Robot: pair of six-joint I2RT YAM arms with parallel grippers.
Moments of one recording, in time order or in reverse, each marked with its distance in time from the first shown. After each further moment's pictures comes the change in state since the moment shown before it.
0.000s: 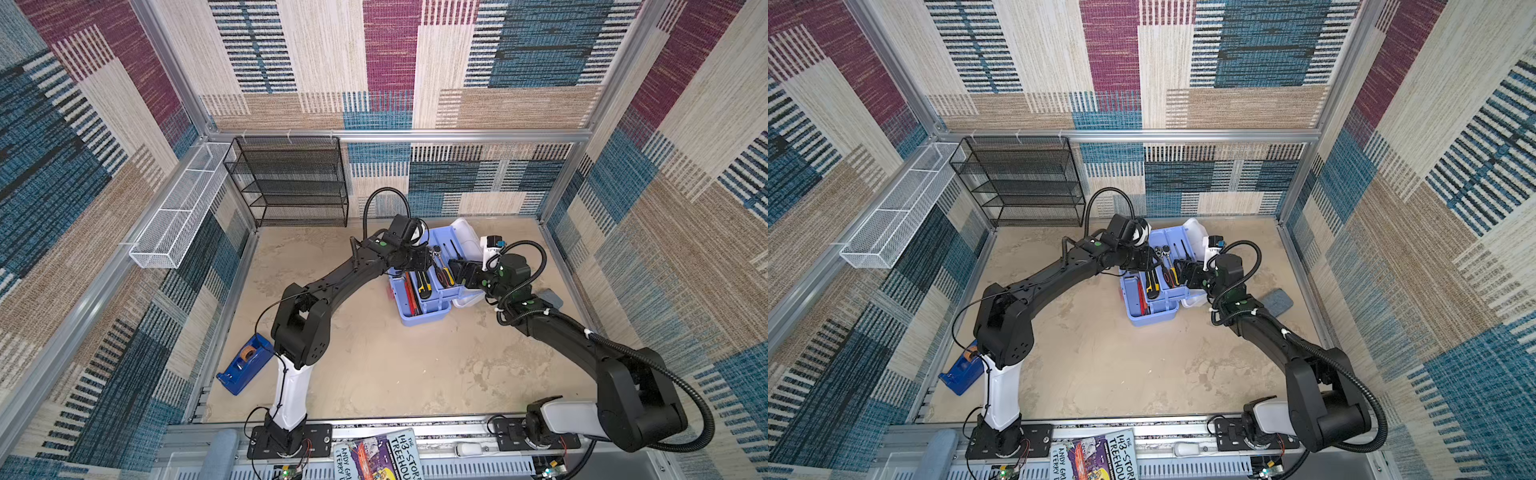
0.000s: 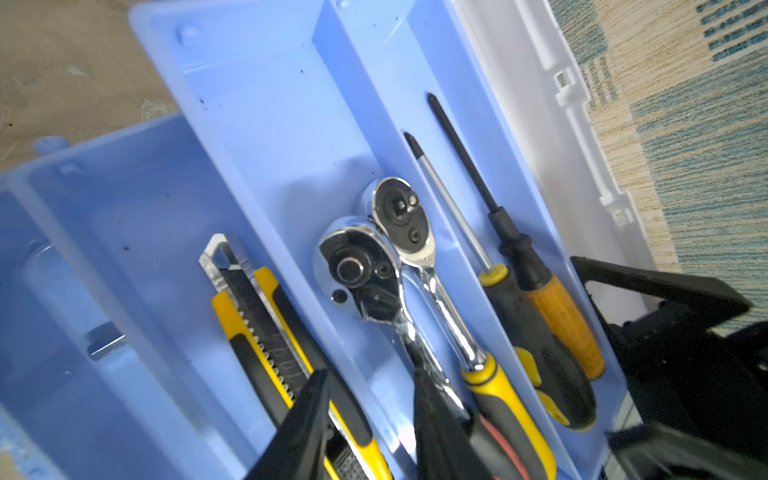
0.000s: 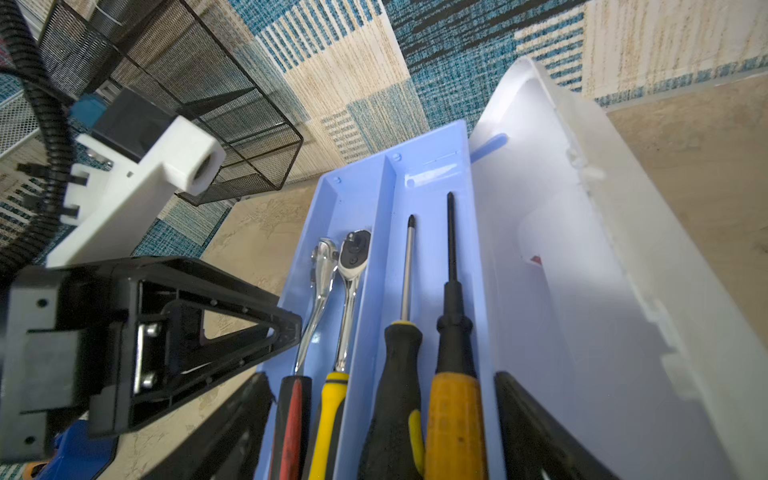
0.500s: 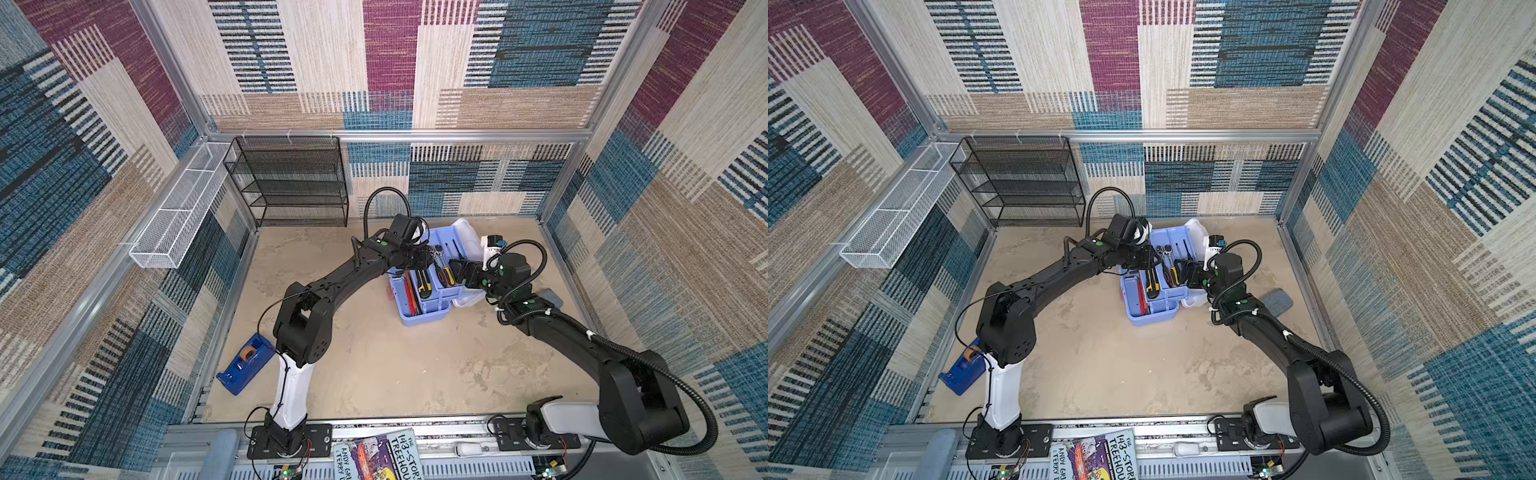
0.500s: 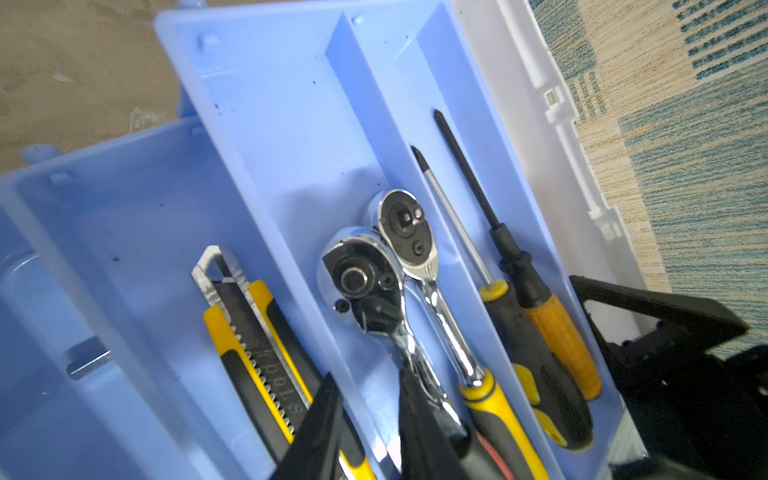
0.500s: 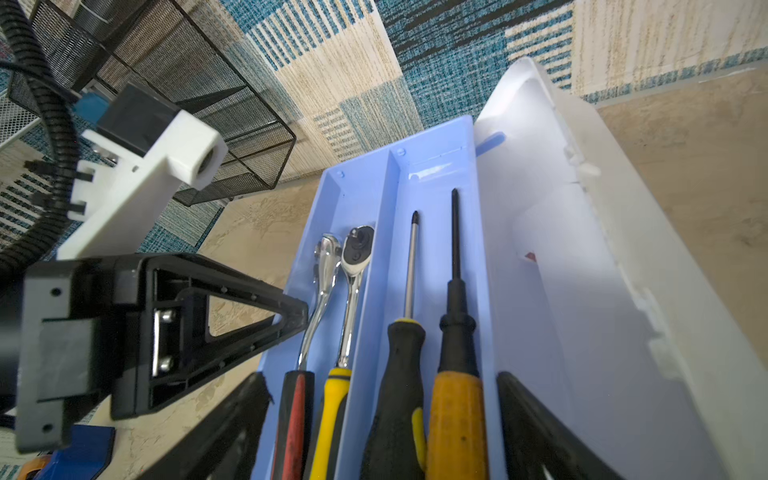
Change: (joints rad) left arm 0.001 0.017 0.008 0.027 0.002 -0.022; right arm 0.003 -0.014 0.013 -0.046 0.023 -0.004
